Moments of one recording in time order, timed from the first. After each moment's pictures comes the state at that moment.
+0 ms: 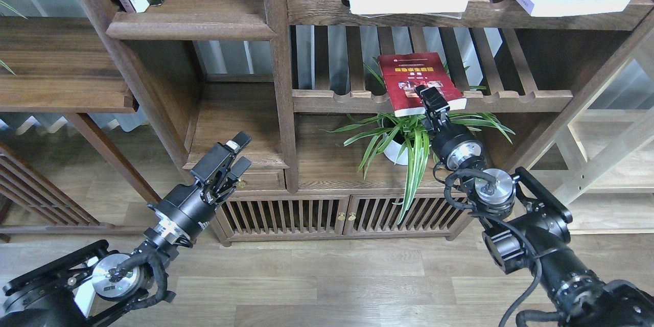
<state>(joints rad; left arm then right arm) -0.34 0.39 -0.53 -1.33 -0.50 -0.49 -0.17 0.47 -0.10 1.13 0.79 0.20 0.14 0.01</state>
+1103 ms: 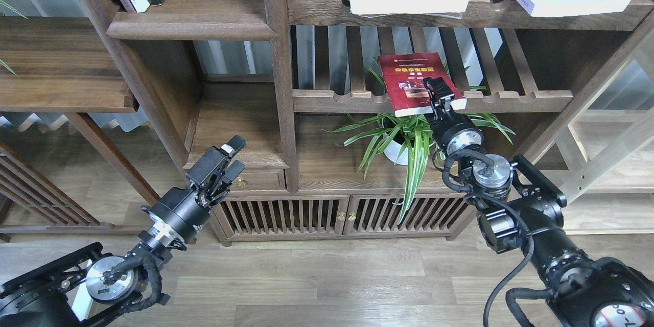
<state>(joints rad) -0.33 0.41 -0.52 -1.33 -0.50 -0.49 -0.17 0.56 -0.07 1.14 0.66 0.30 0.11 0.01</state>
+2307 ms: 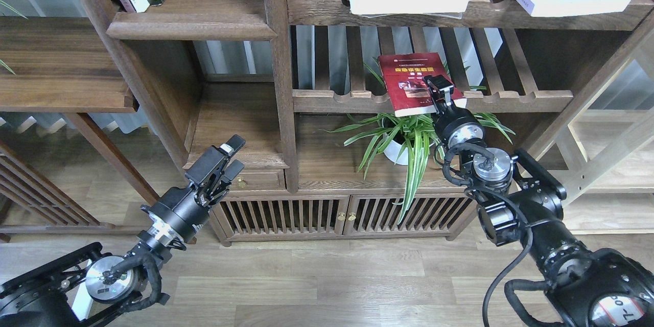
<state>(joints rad) -0.33 0.41 -0.53 -1.32 -0.50 -0.49 -0.17 0.60 -0.07 1.14 0.60 0.29 0.12 0.02</state>
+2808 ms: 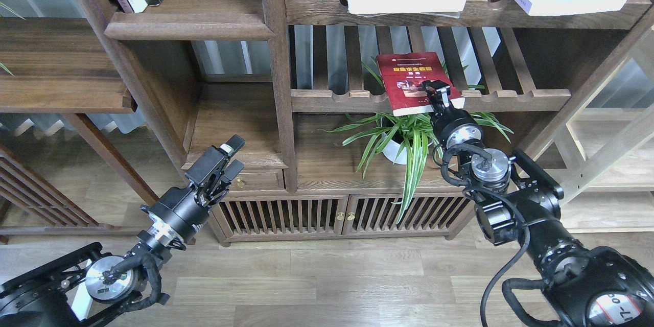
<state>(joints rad) -0.33 0.41 -0.53 -1.32 -0.50 -0.49 -0.17 0.61 -0.06 1.13 0.58 0.29 0.13 0.02</state>
